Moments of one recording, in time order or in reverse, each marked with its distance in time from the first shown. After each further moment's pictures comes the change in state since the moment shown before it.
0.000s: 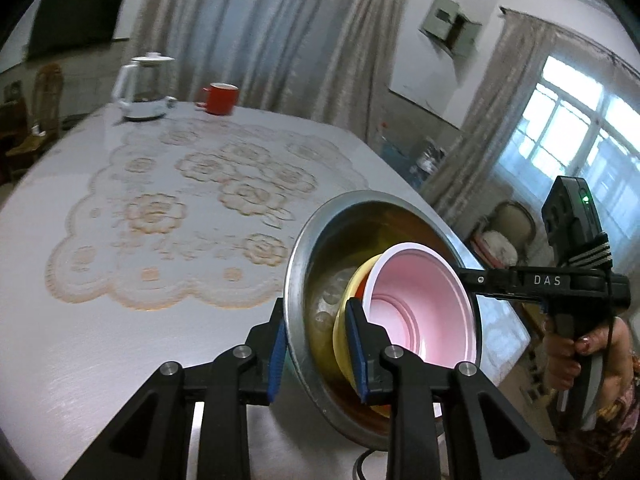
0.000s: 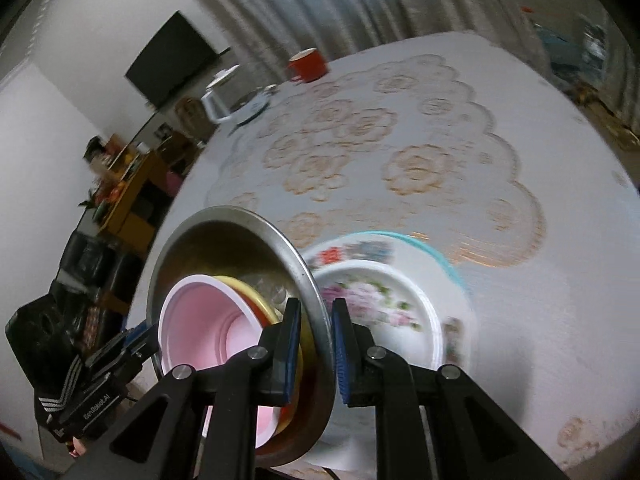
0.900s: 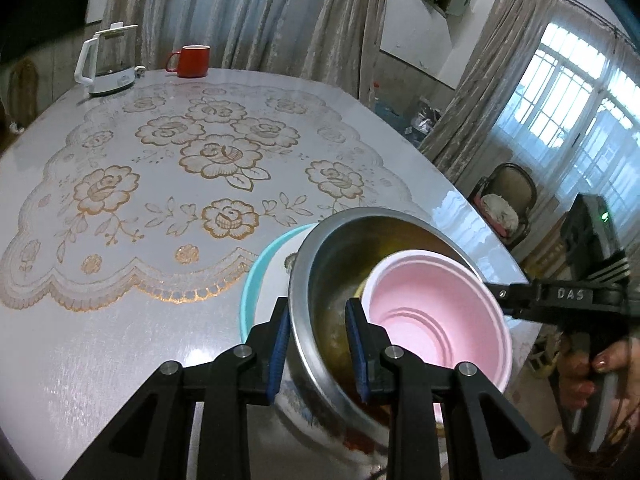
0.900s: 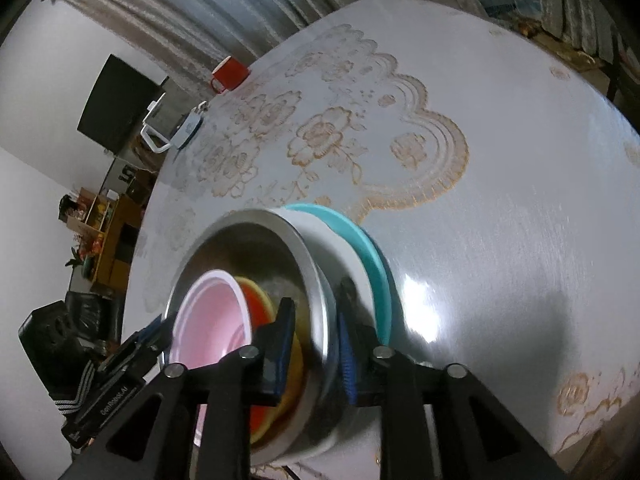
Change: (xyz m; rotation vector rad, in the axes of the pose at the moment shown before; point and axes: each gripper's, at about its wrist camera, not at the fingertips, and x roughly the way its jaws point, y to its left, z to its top) left arm 0.064 -0.010 -0.006 0.034 0.127 -0.012; right arm 0.007 -0.076 -0.032 0.248 0.007 -0.019
